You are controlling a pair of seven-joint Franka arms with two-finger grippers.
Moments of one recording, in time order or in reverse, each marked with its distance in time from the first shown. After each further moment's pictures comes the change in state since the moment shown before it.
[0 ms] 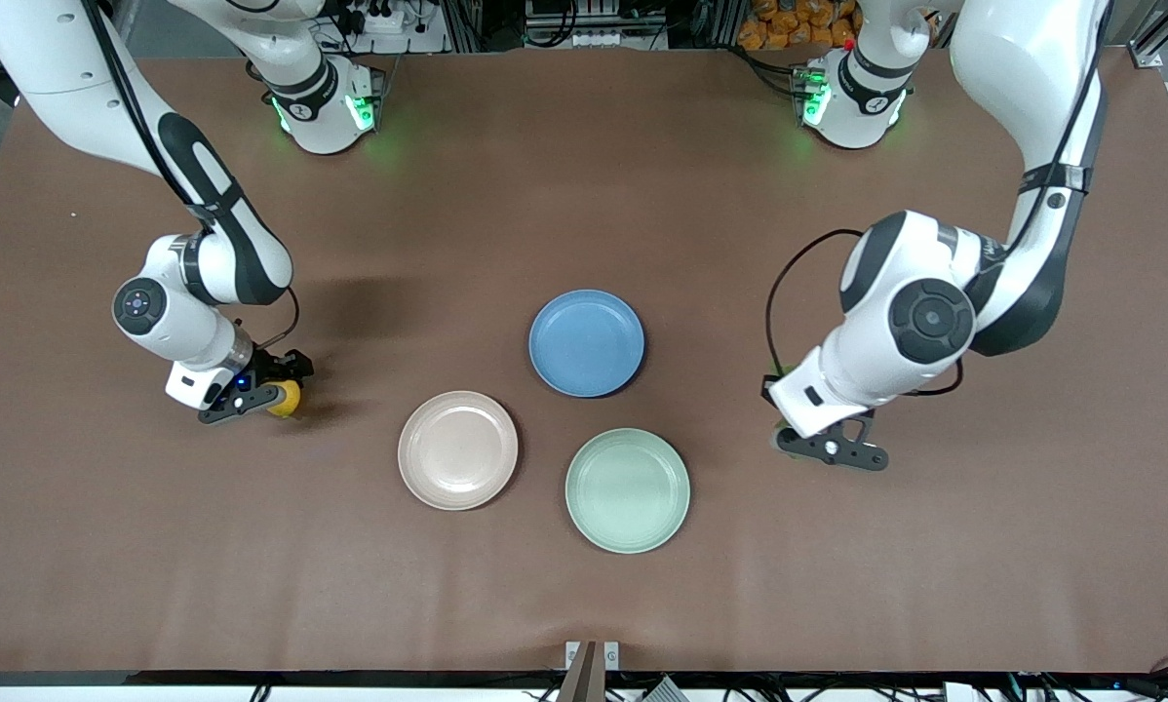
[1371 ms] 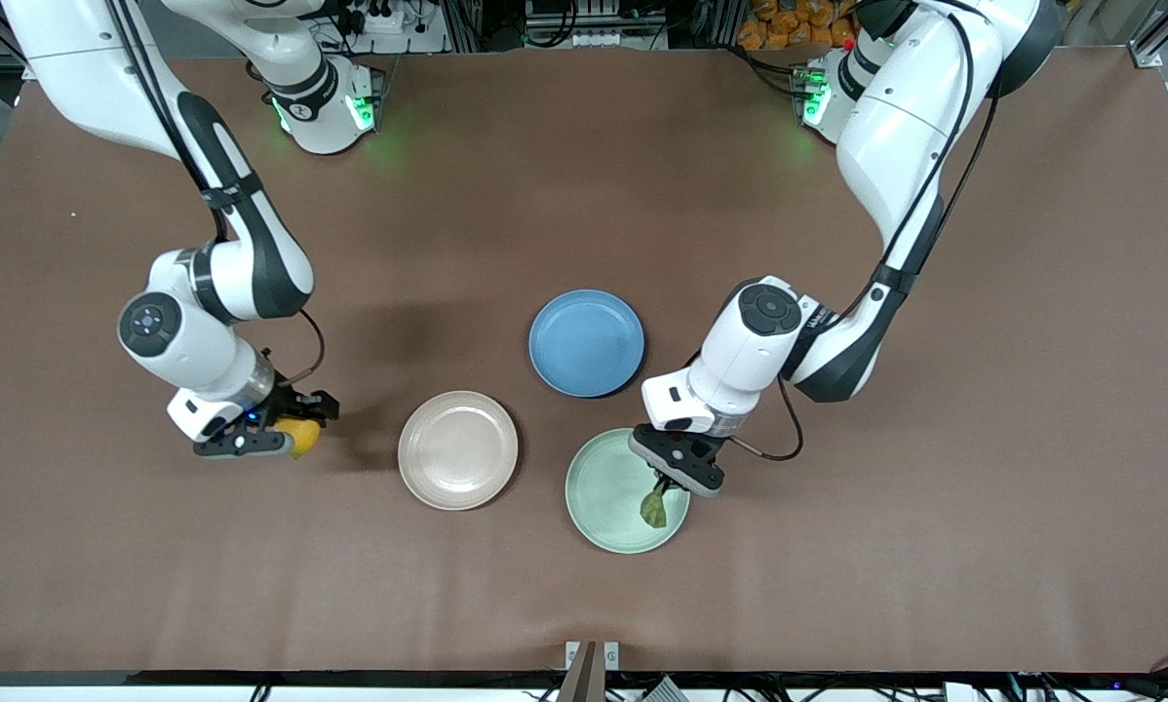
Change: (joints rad) left arm -0.149 0.292 0.001 0.025 0.221 0.765 0.113; right arm 0.154 -0.005 0.005 0.275 0.003 -0.213 0.452
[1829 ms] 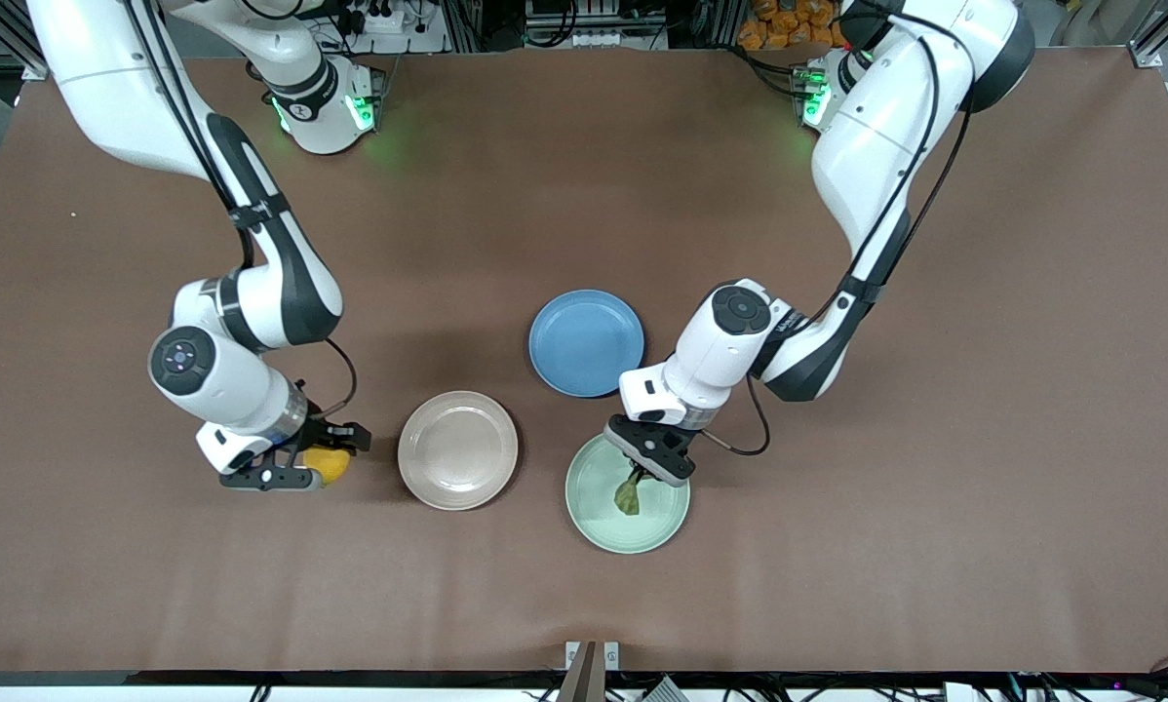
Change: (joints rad) left arm -0.044 0.069 0.003 0.005 -0.002 0.067 -0.009; right arm 0.081 0.126 0.001 0.242 0.000 -0.111 0.173
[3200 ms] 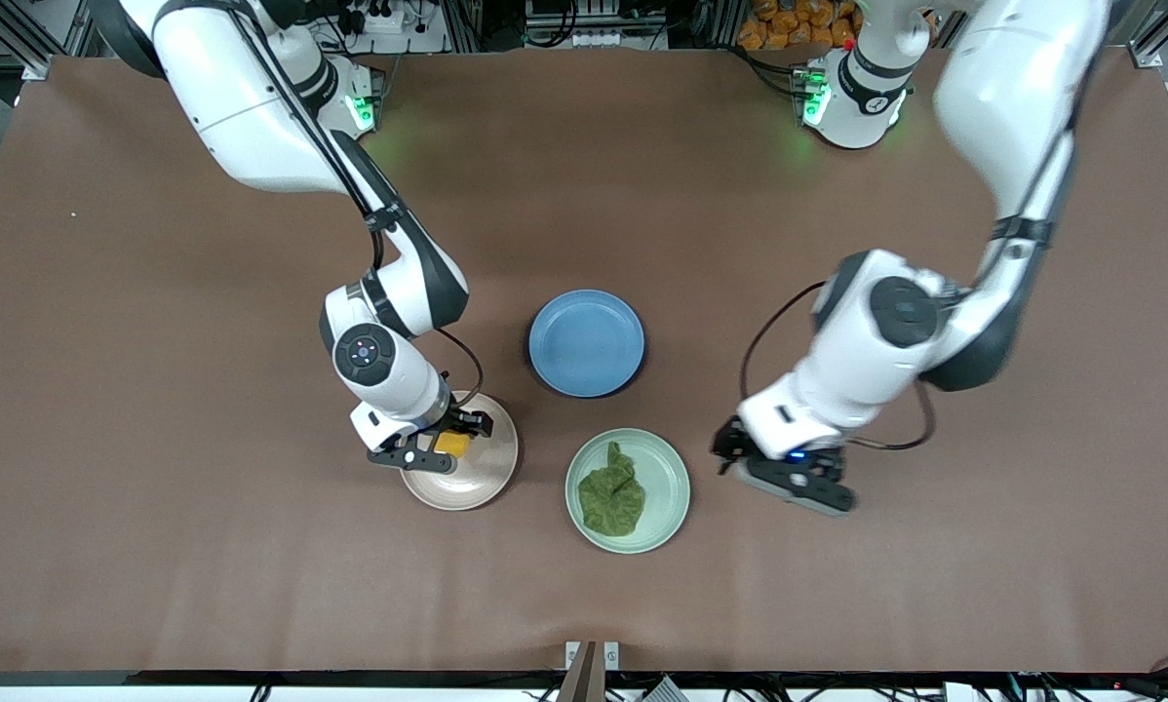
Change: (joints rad) left arm 0.319 -0.235 -0.183 0.016 -0.042 -0.446 -0.068; right arm 0.239 0.150 -0.001 0.096 -0.002 0.027 0.328
